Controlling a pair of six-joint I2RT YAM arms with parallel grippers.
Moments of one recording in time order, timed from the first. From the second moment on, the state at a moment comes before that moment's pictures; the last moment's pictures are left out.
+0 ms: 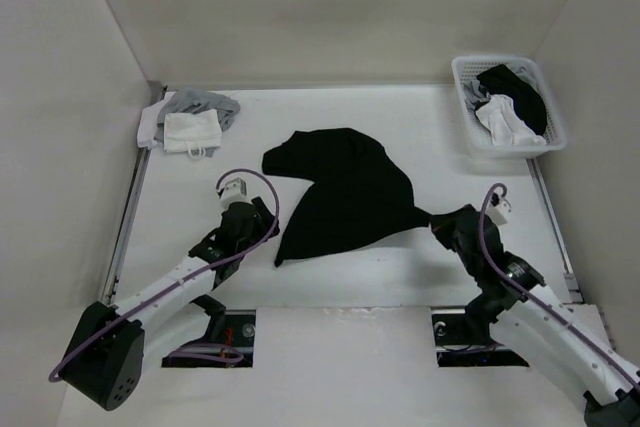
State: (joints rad) left arm -0.50 0.93 0.29 0.01 -0.28 -0.75; right arm 0.62 0.54 0.39 -0.41 0.44 1.14
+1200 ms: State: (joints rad) left arm -0.71 0.90 0.62 -0.15 -0.33 -0.67; right arm 0.47 0.82 0.31 -0.11 0.30 0.98
